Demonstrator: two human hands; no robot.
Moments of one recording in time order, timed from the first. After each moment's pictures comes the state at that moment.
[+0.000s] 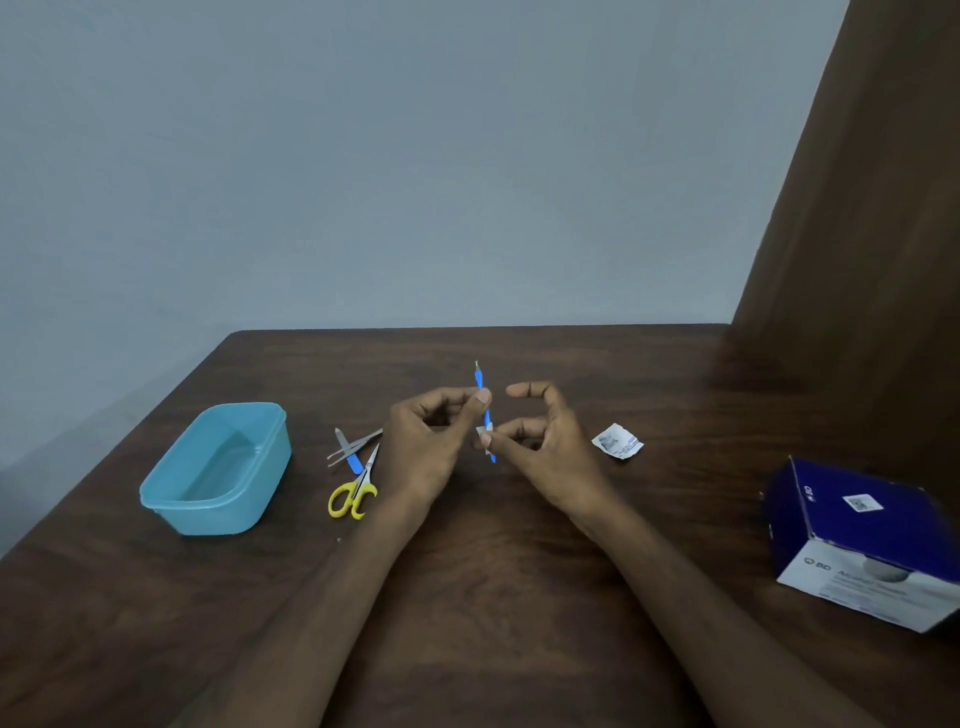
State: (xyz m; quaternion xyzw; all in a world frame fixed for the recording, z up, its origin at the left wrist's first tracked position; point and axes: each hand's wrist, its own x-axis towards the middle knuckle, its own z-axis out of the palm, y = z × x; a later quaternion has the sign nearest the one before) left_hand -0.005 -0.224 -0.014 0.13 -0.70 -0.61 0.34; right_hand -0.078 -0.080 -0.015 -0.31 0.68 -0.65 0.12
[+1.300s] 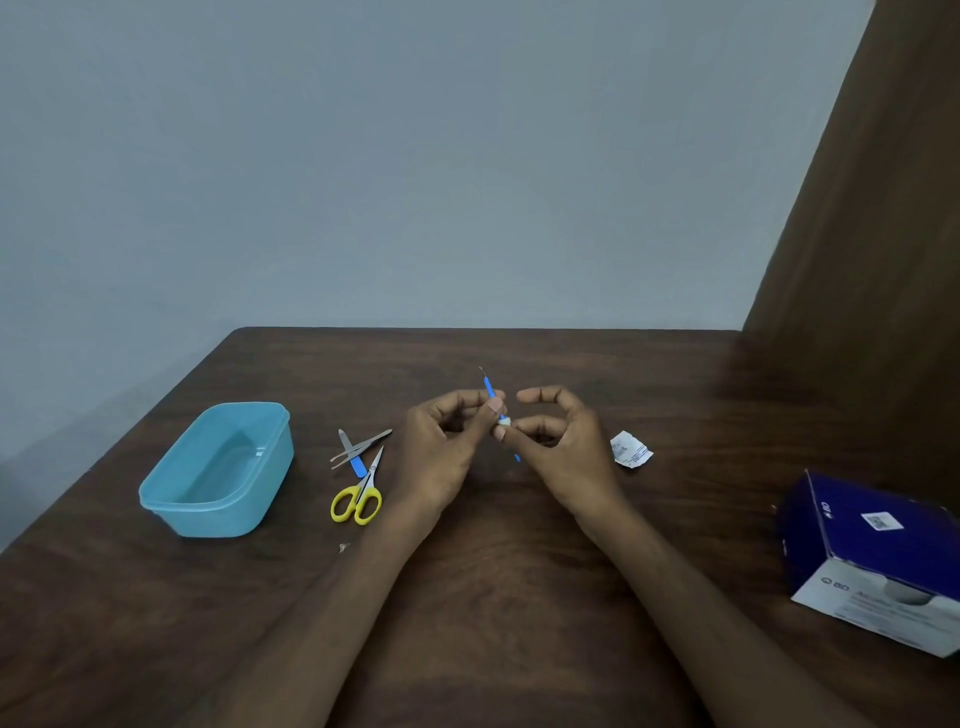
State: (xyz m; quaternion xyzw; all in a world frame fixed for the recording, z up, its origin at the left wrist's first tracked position) left_hand -0.007 -0.223 -0.014 0.13 -0.73 -0.60 0.30; right_hand -0.086 -0.083 -0.014 -0.26 0.70 -0.66 0.08
